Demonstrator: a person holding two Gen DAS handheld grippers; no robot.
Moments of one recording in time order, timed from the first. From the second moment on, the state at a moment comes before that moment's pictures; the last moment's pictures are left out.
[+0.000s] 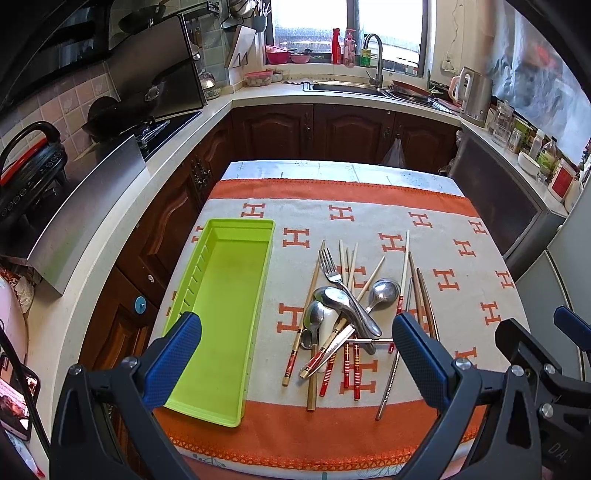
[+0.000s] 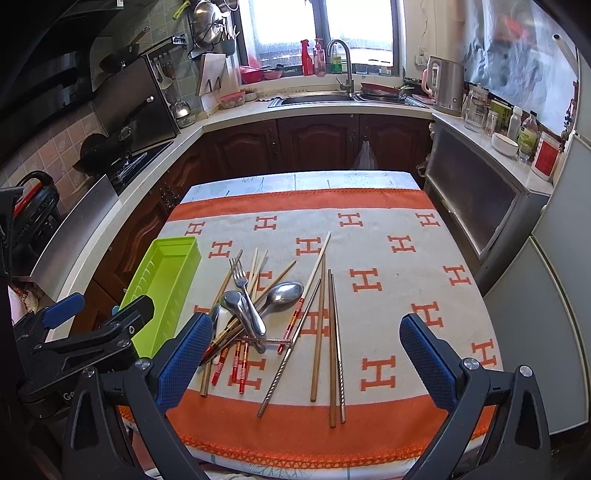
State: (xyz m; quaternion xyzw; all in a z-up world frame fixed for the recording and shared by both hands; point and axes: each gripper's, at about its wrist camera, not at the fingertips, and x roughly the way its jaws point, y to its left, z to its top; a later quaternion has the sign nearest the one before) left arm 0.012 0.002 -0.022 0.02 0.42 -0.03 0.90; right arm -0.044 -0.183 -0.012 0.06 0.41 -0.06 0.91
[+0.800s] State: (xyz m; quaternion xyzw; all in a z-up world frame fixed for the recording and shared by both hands) left arm 0.011 0.007 -0.021 0.03 0.42 -0.03 0.91; right arm -0.046 -0.179 -0.019 0.07 0.41 -0.05 0.91
